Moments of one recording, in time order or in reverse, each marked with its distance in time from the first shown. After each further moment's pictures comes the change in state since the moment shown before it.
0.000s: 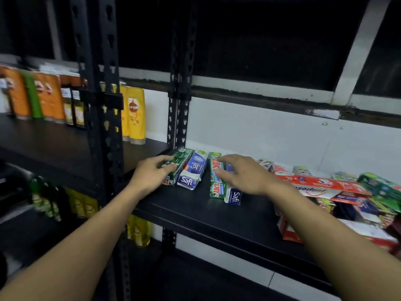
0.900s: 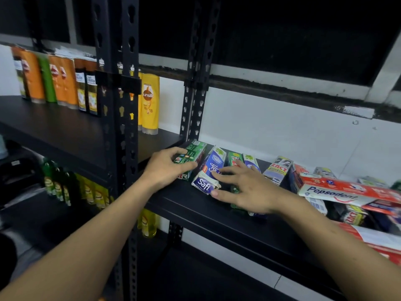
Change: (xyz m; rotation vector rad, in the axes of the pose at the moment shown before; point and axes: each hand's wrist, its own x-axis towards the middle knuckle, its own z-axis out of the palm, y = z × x) left_hand -0.004 0.000 0.000 0.014 -0.004 -0.003; right_hand -0.002 -0.018 0.034 -0.112 -0.278 -0.066
